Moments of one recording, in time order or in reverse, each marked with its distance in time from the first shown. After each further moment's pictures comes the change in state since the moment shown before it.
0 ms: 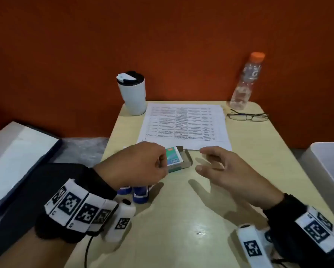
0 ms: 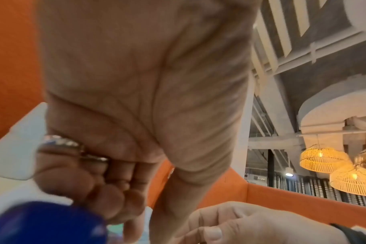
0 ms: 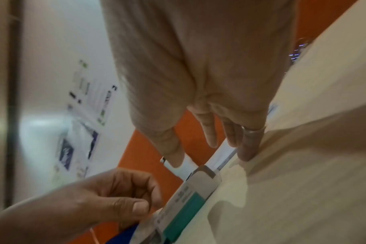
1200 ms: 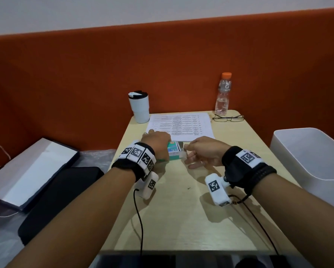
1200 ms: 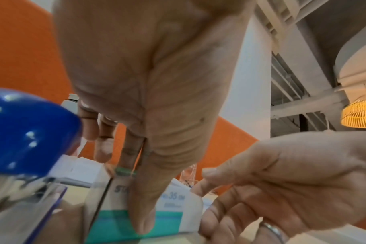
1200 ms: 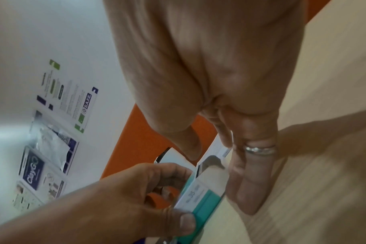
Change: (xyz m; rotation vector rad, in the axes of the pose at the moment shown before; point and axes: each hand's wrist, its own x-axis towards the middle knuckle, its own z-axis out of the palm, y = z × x) left_hand 0.011 0.036 0.032 0.349 0.173 -0.176; right_hand -0.006 -0.015 0.017 0.293 -0.115 0.183
